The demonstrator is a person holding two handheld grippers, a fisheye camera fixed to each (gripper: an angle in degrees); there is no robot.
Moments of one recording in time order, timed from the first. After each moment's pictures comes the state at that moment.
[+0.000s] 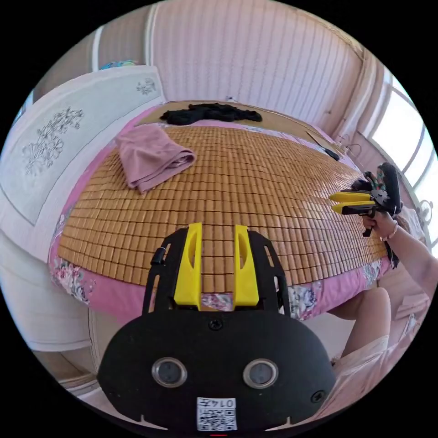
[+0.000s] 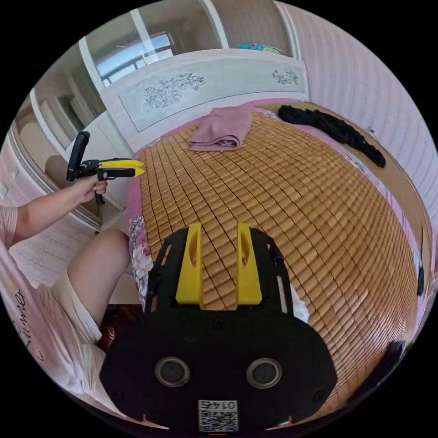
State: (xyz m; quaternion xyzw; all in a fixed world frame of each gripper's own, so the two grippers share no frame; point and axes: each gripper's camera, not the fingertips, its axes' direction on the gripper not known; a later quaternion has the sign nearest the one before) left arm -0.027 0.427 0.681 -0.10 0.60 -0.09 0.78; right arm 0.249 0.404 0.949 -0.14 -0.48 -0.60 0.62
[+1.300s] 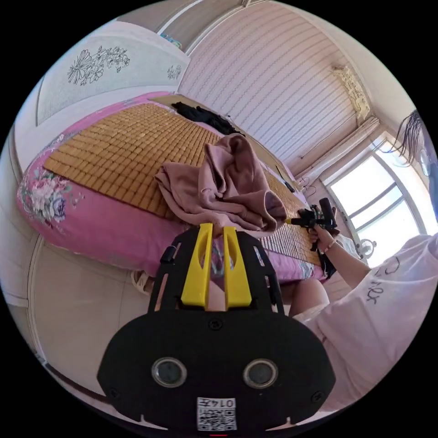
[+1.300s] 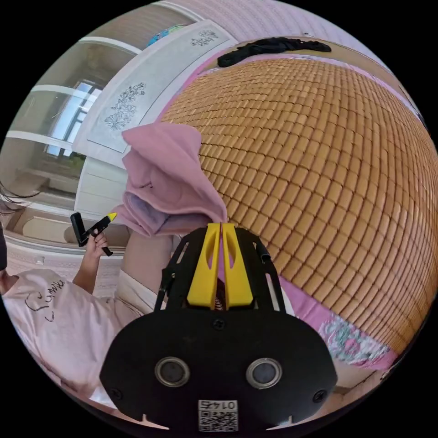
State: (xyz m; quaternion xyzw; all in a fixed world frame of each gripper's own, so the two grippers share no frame) left arm -0.225 0.633 0.722 -0.12 0.72 -0.23 0.64; right arm 0.296 0.404 1.054 -0.36 -0.46 -0.45 0.67
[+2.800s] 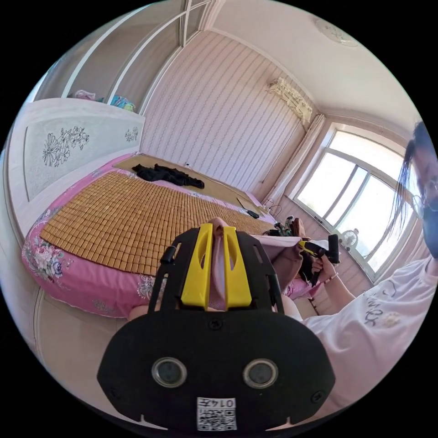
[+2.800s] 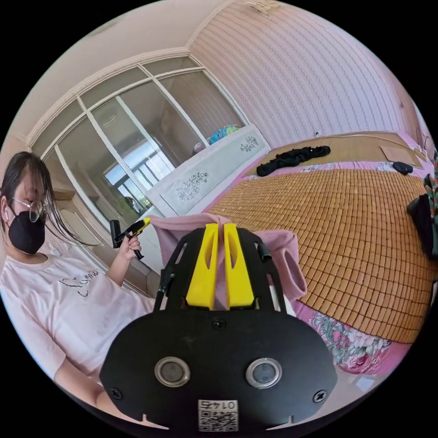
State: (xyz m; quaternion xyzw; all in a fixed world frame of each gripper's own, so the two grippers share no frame) left arm -0.385 0.684 0.519 0.07 0.72 -0.26 0.64; right arm 0.653 0.352 1.072 -0.12 -0.65 -0.32 0.68
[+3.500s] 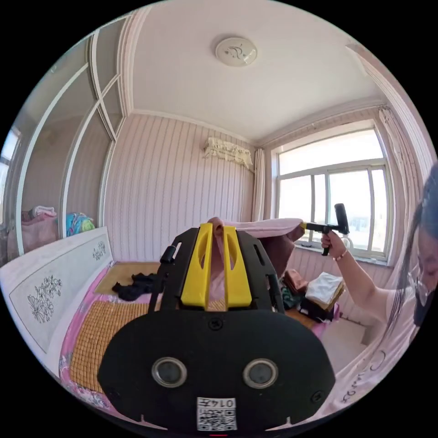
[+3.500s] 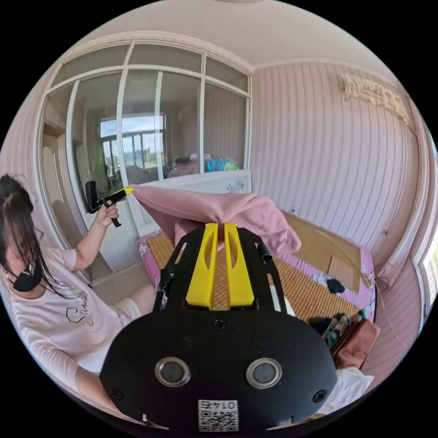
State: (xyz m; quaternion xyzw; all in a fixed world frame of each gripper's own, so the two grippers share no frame) left arm -0.514 0.478 0.413 0.35 0.64 -0.26 0.63; right arm 0.672 0.138 0.875 0.13 -0.55 -0.45 0.68
